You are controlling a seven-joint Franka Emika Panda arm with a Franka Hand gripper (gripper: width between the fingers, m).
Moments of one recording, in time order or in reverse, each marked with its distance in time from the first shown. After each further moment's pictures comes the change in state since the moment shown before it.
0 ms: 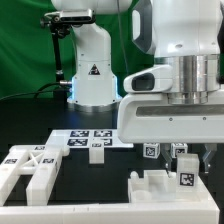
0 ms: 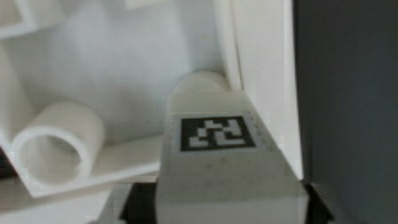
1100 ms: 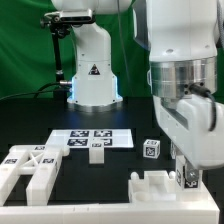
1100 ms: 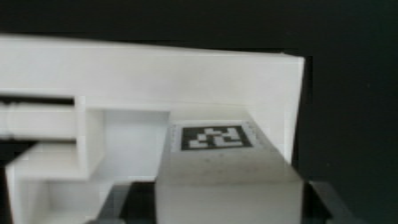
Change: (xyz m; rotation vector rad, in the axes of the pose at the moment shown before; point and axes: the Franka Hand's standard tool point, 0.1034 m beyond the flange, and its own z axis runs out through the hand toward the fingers) arm 0.002 -0.001 0.001 -0.026 -0.095 1.210
